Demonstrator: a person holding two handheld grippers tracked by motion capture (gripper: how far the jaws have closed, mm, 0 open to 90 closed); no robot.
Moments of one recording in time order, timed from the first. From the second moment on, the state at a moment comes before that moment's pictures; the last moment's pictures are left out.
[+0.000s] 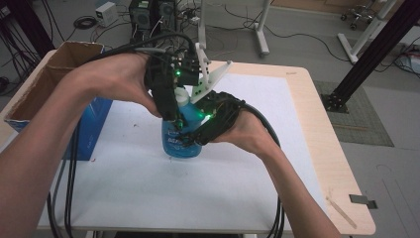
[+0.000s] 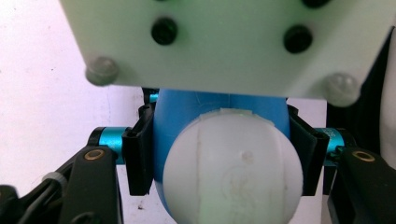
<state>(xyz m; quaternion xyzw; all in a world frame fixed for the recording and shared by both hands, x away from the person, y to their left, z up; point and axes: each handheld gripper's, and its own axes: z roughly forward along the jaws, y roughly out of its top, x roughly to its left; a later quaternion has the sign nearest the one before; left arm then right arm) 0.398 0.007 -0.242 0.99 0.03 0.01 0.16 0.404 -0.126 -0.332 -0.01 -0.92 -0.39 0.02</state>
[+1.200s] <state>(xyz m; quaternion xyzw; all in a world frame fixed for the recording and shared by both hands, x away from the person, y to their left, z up) 0.411 0.066 -0.175 0.99 0.11 0.03 0.12 0.388 -0.203 -0.313 -0.13 -0.94 -0.31 -0.07</state>
